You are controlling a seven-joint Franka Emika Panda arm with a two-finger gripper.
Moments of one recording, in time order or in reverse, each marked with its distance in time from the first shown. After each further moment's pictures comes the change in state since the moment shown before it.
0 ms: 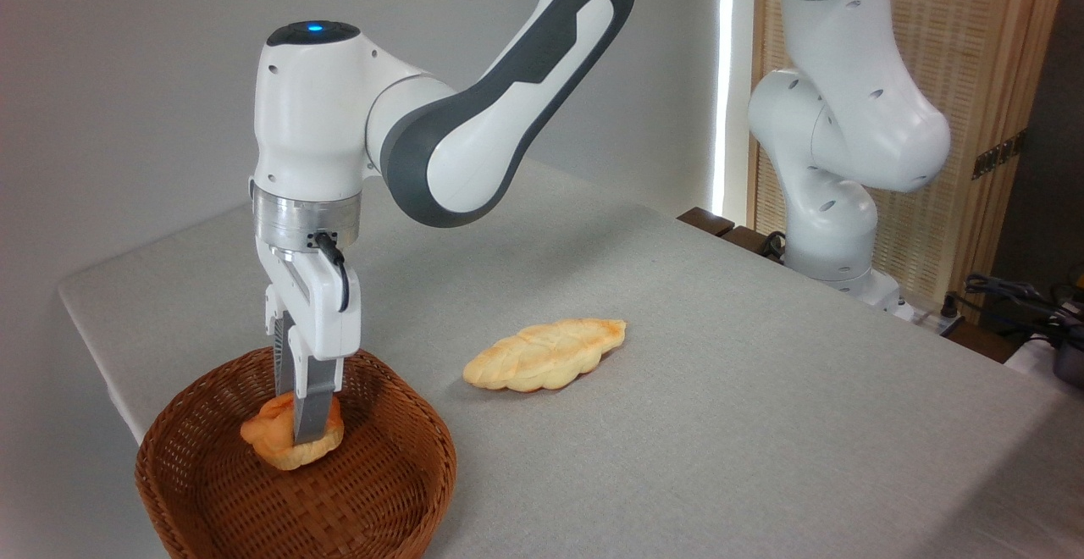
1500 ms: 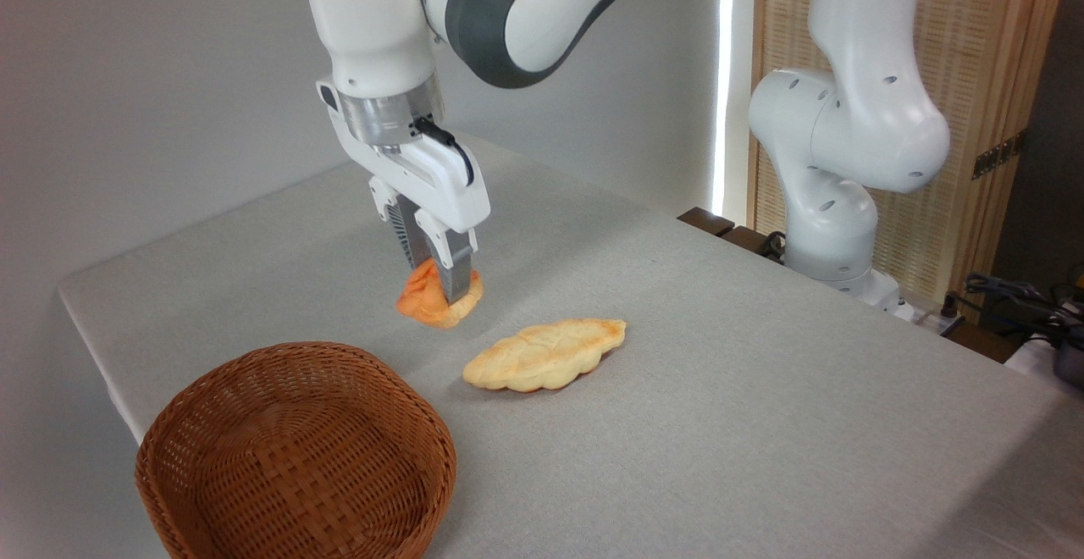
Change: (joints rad) arm -0.019 -0.302 0.001 -0.123 -0.196 -0.559 -0.125
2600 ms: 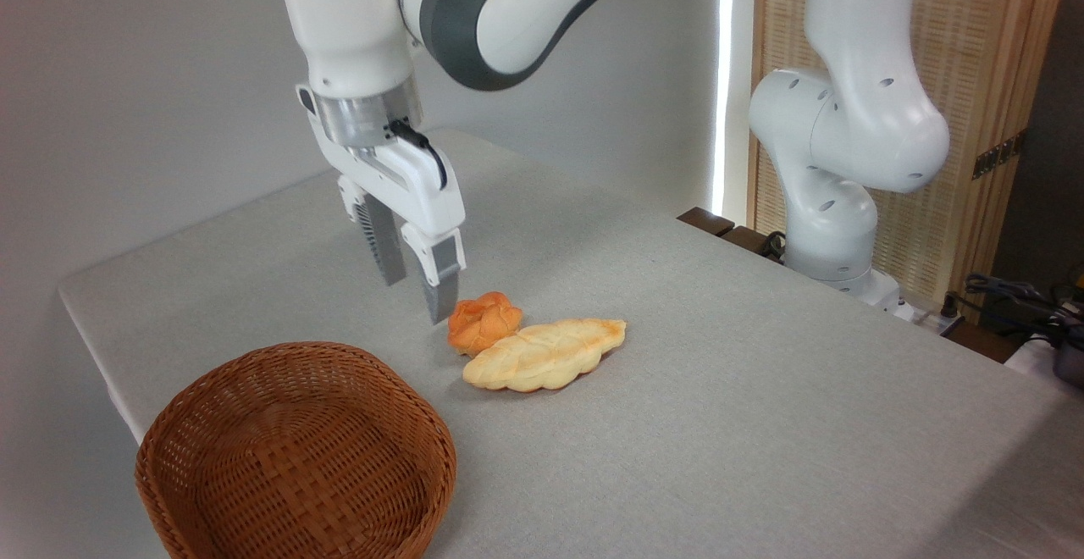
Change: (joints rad) arm -0.006 0.051 0.010 0.079 0.052 0.042 0.000
